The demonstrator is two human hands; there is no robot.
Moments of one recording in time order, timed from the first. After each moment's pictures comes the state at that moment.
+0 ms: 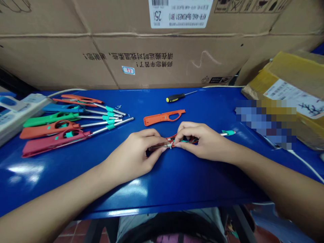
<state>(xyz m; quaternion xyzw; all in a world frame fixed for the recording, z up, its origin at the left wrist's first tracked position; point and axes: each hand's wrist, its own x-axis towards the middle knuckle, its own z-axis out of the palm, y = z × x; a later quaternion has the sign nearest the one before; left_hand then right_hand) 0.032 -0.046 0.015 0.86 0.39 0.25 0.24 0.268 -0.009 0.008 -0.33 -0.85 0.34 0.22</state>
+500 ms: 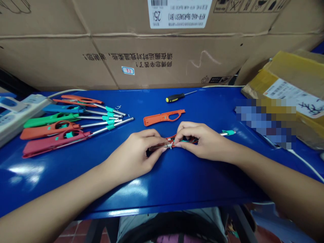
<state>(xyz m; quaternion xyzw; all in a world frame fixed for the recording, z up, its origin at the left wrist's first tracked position) 0.032 -0.045 0.014 0.86 0.39 0.25 0.24 0.269 -0.009 0.007 -0.32 -0.86 0.34 0.22</state>
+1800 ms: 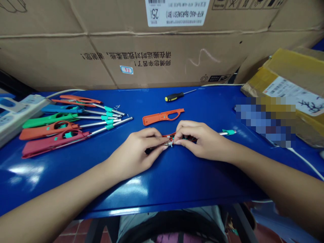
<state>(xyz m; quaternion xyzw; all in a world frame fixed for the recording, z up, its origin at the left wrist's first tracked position) 0.031 -0.042 0.004 0.86 0.35 0.28 0.23 0.268 -0.009 0.004 -0.31 -0.87 0.30 0.23</state>
